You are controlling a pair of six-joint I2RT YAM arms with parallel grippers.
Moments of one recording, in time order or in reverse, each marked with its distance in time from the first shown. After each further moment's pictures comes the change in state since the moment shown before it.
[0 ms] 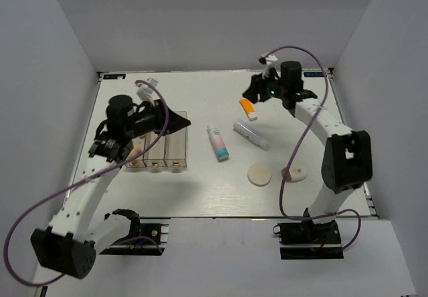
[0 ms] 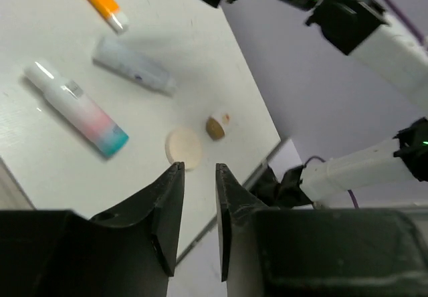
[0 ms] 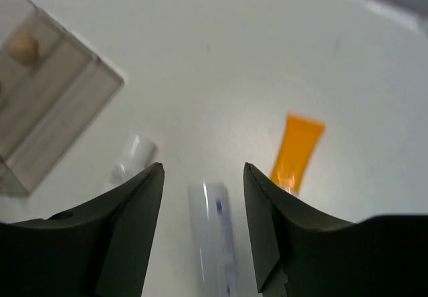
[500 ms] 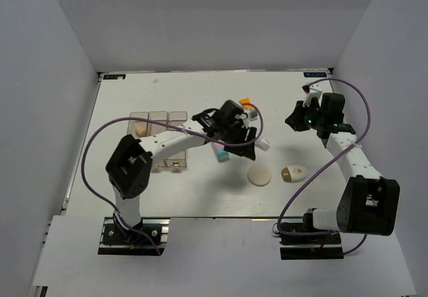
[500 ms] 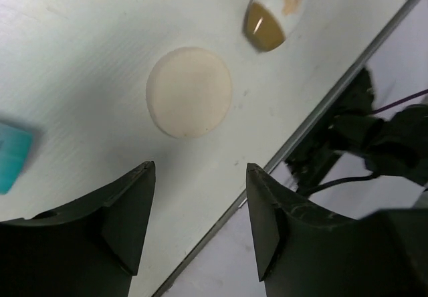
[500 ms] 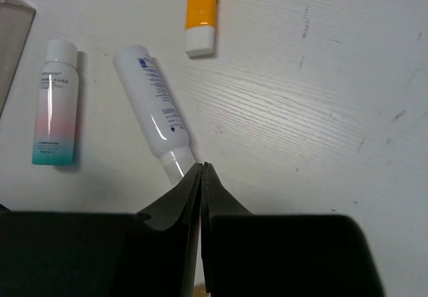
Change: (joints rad) left arm -0.586 0.856 0.467 -0.221 -0.259 0.146; right arm -0.326 -0.462 -0.520 -0.154 0.025 -0.017
